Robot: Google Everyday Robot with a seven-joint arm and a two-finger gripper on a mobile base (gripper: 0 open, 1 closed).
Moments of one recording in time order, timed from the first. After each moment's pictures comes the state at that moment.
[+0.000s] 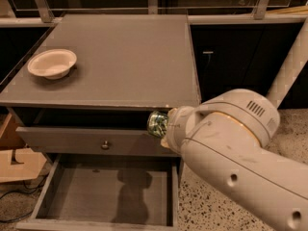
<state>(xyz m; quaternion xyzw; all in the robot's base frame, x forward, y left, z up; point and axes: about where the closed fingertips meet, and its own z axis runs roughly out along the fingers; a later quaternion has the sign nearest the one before) 0.469 -0.059 0.812 -0.58 0.72 -0.14 0.34</state>
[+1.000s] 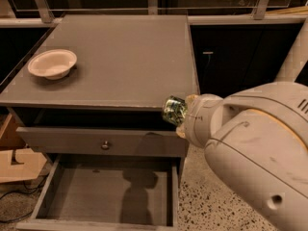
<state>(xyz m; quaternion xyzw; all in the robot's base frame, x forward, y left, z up) 0.460 -0.094 0.871 -0.55 0.72 -0.20 0.37</state>
